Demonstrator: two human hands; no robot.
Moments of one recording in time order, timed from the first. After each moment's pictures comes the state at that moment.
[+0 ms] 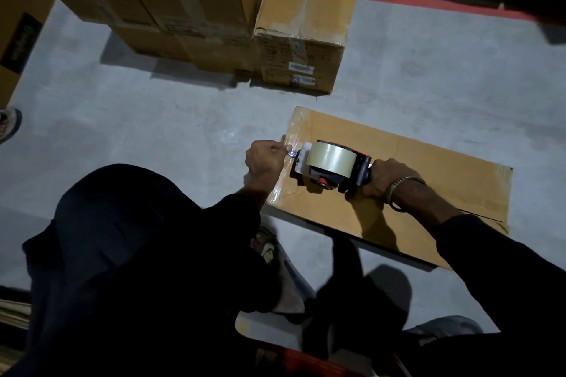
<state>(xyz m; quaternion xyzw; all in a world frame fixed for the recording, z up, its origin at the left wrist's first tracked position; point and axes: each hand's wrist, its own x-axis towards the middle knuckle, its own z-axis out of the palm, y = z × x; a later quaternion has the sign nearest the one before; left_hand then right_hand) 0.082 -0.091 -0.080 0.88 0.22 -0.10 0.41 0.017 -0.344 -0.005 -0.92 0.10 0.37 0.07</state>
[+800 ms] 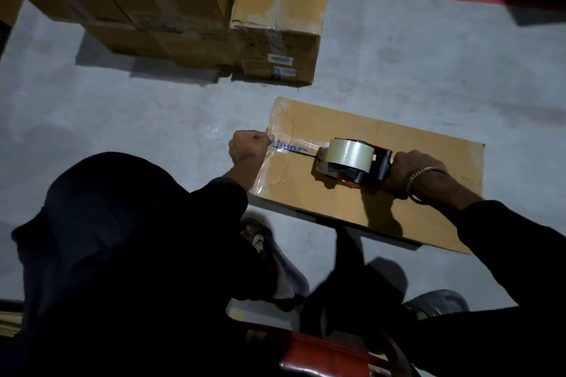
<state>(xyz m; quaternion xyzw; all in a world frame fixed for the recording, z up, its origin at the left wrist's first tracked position) 0.086 -0.092 -0.071 0.87 0.24 -0.14 0.41 -0.025 -0.400 0.014 -0.93 0.15 0.35 -0.02</state>
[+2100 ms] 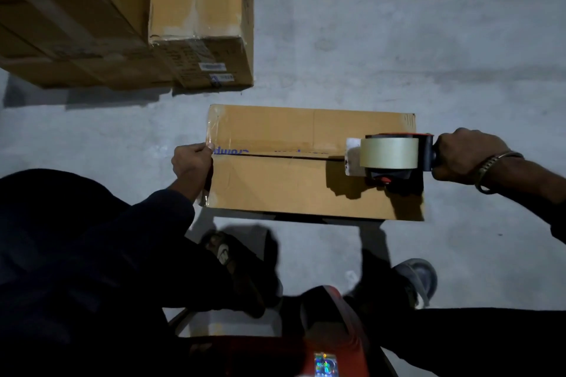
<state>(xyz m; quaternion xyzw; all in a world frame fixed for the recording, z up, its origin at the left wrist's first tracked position) 0.081 -0.105 -0.085 0.90 0.22 -0.13 0.35 -0.122 -0.571 0.067 -0.93 0.18 0.31 -0.09</state>
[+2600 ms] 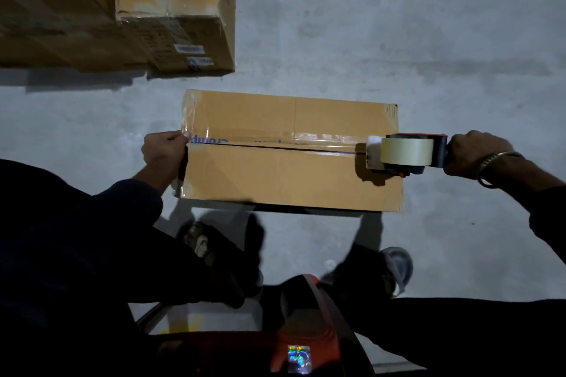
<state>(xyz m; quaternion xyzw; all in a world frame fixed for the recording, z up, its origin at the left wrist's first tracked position) 0.091 -0.093 -0.102 0.88 0.24 -0.13 0.39 -0.152 -0.642 0.033 -0.89 0.25 0.35 -0.12</state>
